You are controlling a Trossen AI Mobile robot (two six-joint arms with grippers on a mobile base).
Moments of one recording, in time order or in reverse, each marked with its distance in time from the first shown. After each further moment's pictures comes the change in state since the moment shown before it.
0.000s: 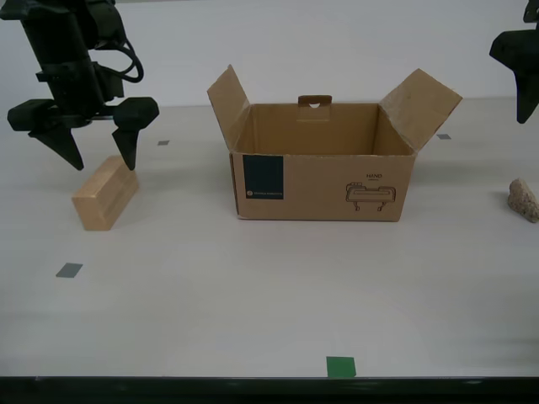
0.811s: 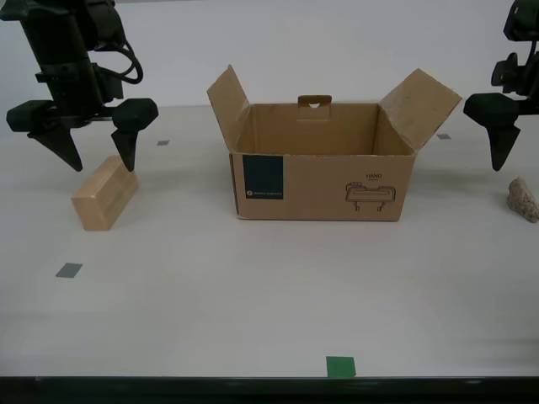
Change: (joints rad) arm 0 0.000 0.248 -0.023 0.154 -0.001 0.004; arm 1 0.000 0.000 0.000 -0.006 0.000 0.001
